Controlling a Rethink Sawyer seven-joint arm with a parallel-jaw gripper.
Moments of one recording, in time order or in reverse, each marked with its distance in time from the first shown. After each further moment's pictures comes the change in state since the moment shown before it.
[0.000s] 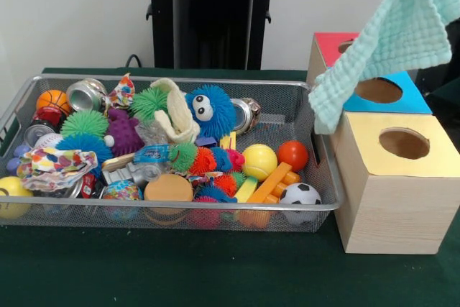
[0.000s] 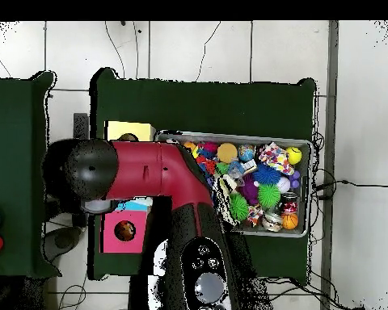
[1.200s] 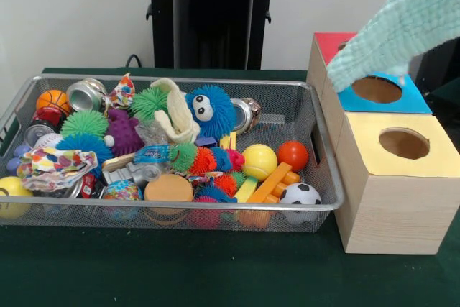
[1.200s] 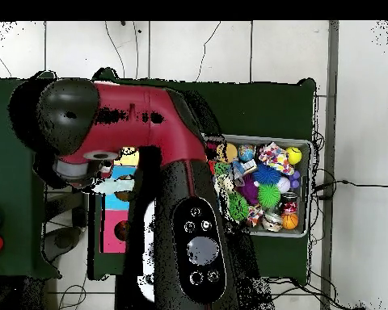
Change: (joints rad) arm 0.037 0.131 -0.004 -0.381 0.030 0.383 0.163
